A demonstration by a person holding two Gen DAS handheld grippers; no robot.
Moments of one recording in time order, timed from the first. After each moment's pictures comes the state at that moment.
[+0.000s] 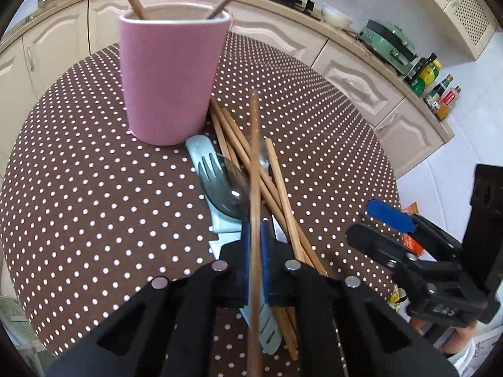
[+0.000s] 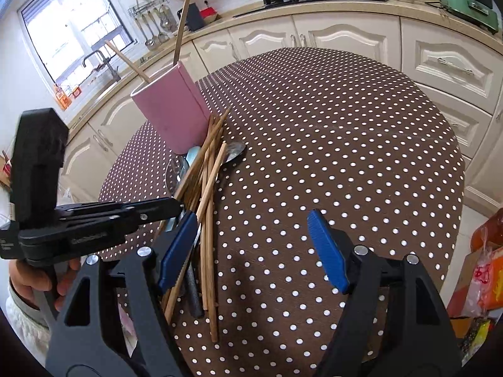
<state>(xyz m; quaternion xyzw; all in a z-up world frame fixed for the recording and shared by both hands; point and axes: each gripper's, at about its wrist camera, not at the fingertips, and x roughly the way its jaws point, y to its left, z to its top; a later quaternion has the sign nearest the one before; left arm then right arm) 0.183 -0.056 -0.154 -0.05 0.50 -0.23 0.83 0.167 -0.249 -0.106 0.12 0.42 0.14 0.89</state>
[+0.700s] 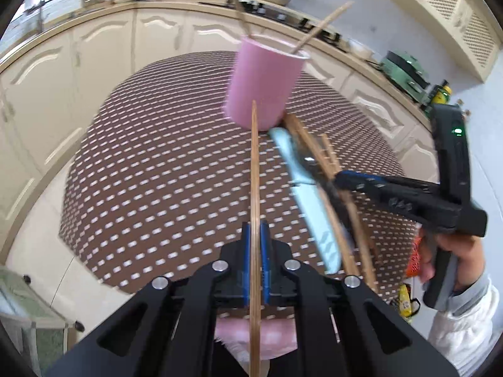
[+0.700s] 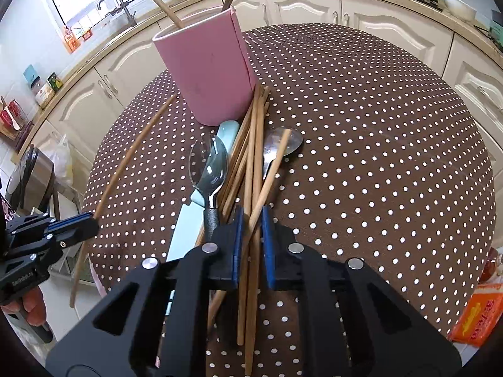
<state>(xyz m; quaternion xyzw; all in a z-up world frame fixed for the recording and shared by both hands) 0.106 0.057 -0.142 -0.08 0.46 -0.16 0.87 0.207 -0.193 -0.112 0.03 0.48 0.18 0.86</state>
